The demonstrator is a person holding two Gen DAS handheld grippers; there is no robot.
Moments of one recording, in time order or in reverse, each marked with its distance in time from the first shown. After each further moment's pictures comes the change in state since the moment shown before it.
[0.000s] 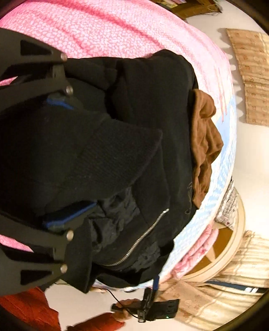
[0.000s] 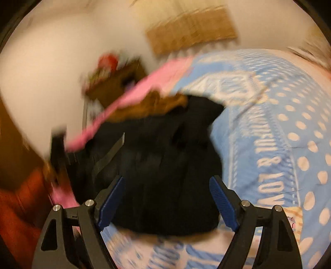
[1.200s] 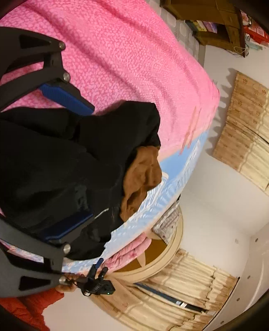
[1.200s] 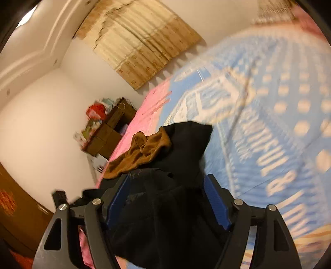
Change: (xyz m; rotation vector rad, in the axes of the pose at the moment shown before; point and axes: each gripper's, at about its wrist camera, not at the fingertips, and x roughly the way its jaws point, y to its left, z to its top) left arm -0.068 0.089 0.011 -0.328 -0.324 -0.100; right arm 0.004 -0.082 0.046 0.376 -0.266 0.072
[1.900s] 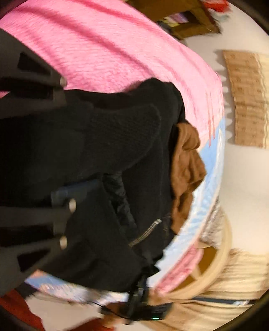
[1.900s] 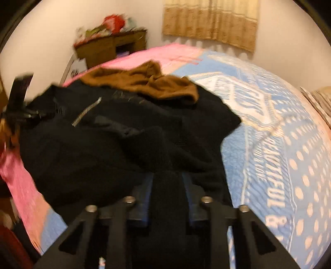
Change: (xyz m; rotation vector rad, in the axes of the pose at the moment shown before) left arm 0.048 -0.047 -0.038 0.231 0.155 0.194; right arm 0.062 0.077 -0.061 -0.554 0.221 -0.276
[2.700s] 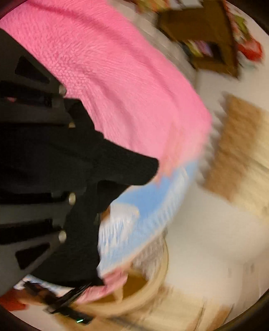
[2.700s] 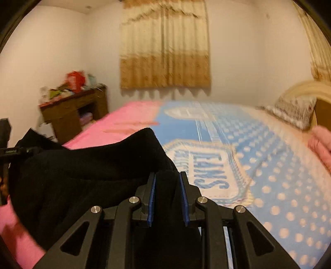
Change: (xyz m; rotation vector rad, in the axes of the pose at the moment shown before) left arm 0.074 0.085 0.150 -0.406 -0.125 0.115; right arm 0.056 -0.052 0.136 0.235 -0.247 -0.221
